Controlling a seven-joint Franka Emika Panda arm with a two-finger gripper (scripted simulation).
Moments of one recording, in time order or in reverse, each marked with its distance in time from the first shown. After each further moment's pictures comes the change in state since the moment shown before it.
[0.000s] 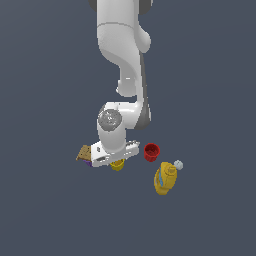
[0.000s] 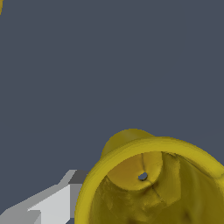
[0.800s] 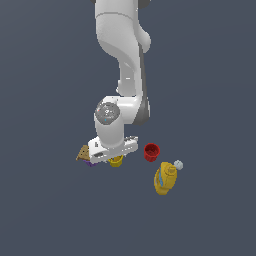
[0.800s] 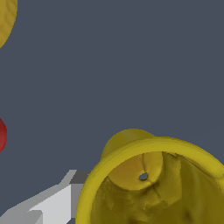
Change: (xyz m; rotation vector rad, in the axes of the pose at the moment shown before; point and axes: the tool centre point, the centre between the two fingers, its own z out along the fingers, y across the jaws) arm -0.009 0.003 -0.020 0.001 -0.002 -0.001
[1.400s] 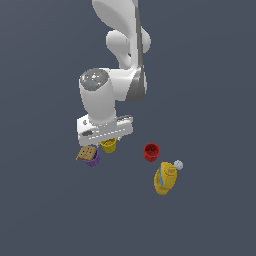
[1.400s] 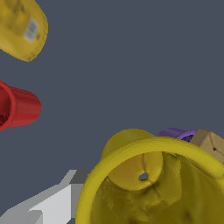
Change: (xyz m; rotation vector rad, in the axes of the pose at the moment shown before) arm -0.036 0.013 -0.085 0.000 0.000 0.000
